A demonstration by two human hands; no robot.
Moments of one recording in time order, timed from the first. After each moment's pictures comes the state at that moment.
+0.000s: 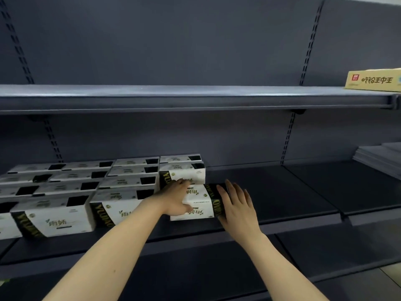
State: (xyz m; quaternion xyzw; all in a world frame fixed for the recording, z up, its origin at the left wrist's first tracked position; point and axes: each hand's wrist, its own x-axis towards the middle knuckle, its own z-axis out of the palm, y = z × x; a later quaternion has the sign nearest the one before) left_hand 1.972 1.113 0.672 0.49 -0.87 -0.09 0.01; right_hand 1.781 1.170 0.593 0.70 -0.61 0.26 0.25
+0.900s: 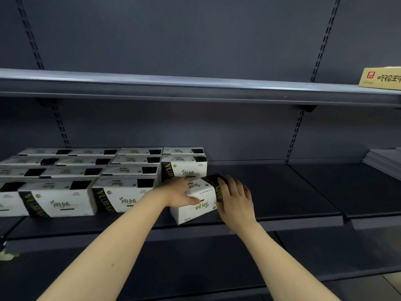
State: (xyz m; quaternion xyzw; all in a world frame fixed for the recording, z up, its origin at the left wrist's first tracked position) left_hand 1.960 1.130 0.679 0.55 -0.82 -0.14 0.01; right_hand 1.772 1.153 0.586 0.70 -0.61 0.28 0.25
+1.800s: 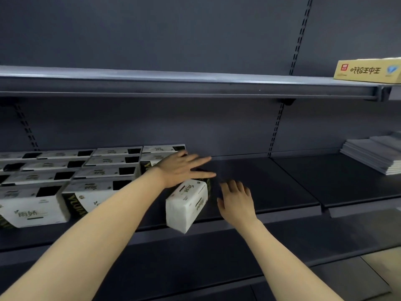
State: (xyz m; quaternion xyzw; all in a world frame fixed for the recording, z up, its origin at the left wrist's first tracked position) left_hand 1.916 1.096 0.704 0.24 -0.91 0.32 -0.11; right_hand 1.732 1.168 0.599 0.67 -0.68 0.20 0.20
